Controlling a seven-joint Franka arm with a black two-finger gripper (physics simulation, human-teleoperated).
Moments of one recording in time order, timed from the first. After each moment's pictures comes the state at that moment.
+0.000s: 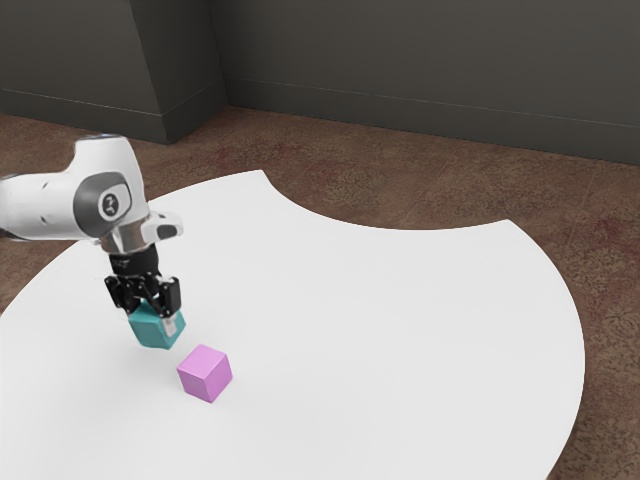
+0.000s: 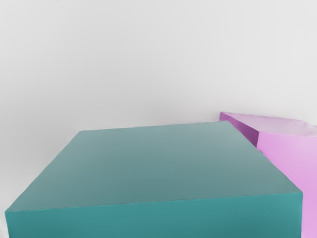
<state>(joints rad) 0.10 0.02 0.12 -2.24 -0.11 2.06 0.15</state>
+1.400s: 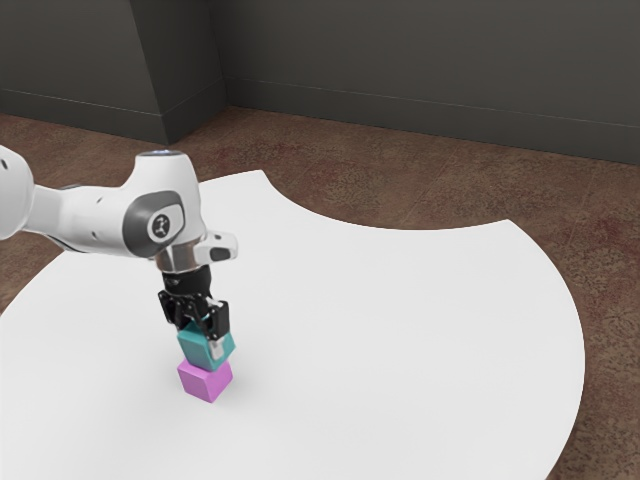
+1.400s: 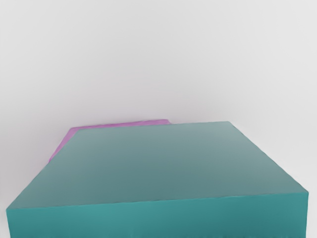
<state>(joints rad) 0.04 0.06 -0.03 -2.24 -0.13 2.10 0.17</state>
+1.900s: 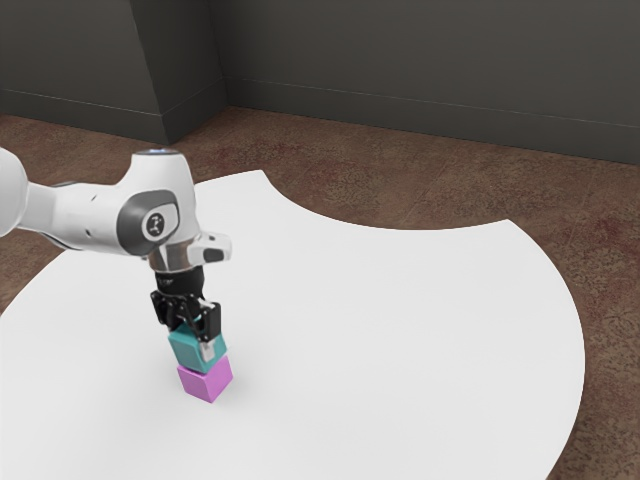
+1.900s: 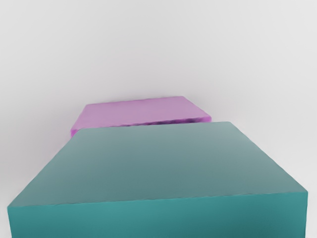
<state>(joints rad) 0.03 0.05 -0.01 -2.25 -0.11 2.06 0.18</state>
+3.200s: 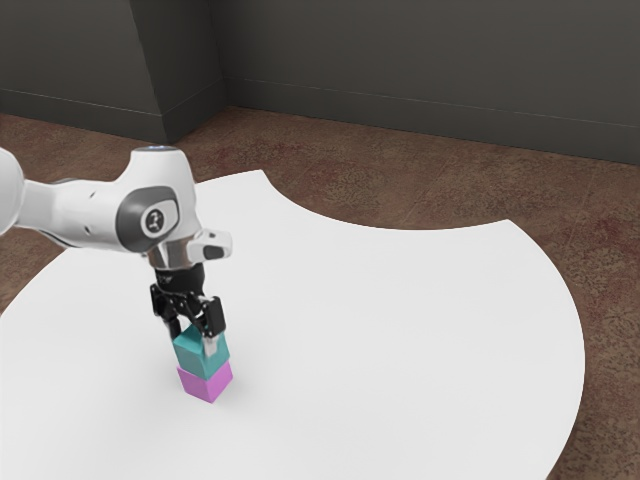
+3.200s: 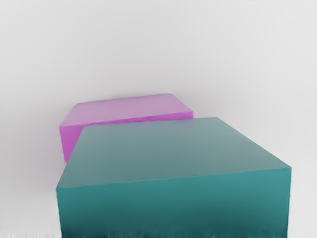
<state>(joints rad) 0.01 0.04 0.01 -2.25 -0.11 2.05 0.19</state>
